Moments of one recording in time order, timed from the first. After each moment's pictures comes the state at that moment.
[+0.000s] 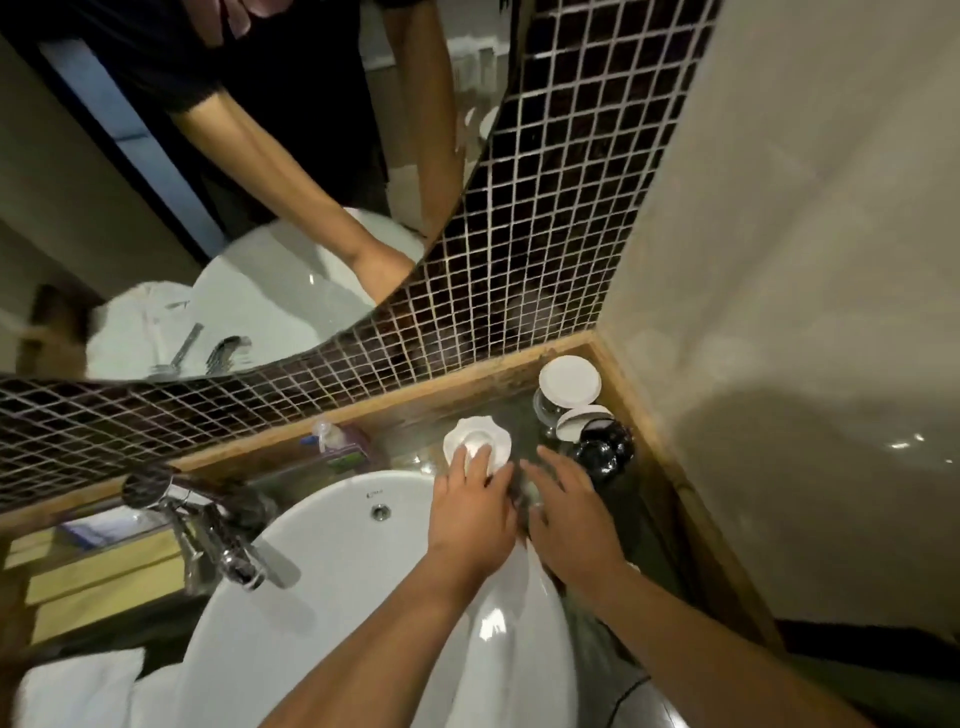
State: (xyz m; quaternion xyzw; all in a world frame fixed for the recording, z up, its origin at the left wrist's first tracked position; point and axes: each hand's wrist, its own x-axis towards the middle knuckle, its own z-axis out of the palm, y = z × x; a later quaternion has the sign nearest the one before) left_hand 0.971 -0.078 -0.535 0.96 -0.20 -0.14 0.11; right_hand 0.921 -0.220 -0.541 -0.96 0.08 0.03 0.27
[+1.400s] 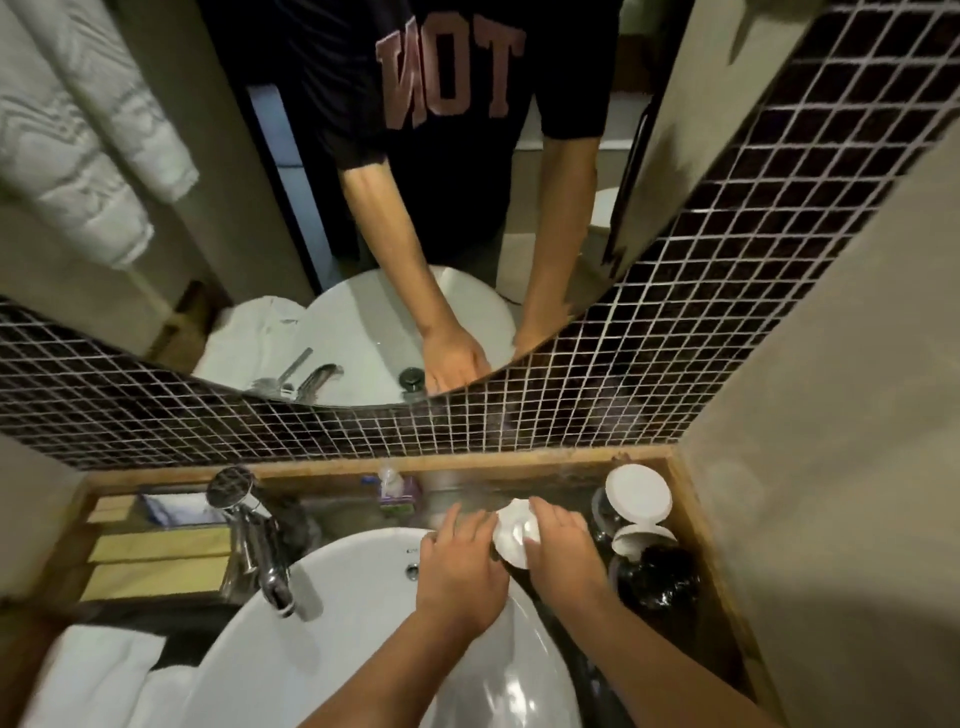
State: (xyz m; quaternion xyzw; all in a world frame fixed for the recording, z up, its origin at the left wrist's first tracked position) left_hand 0.994 -0.033 -0.529 0.97 -0.03 -0.13 0.19; right_hand 1.017 -0.185 -0.538 -0.97 -0.02 0.11 0.21
